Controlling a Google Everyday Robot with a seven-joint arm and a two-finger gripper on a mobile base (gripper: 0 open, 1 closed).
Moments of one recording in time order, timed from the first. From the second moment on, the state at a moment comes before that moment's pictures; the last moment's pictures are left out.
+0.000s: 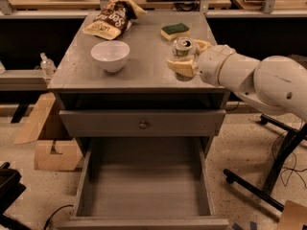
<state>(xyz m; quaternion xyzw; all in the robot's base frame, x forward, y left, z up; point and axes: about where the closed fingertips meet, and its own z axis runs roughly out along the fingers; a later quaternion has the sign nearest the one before) 0.654 -0.099 0.929 -0.35 0.66 0.12 0.66</state>
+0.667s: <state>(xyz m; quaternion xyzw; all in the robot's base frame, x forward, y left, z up) 0.598 -0.099 0.884 -0.34 0.68 0.15 0.64</state>
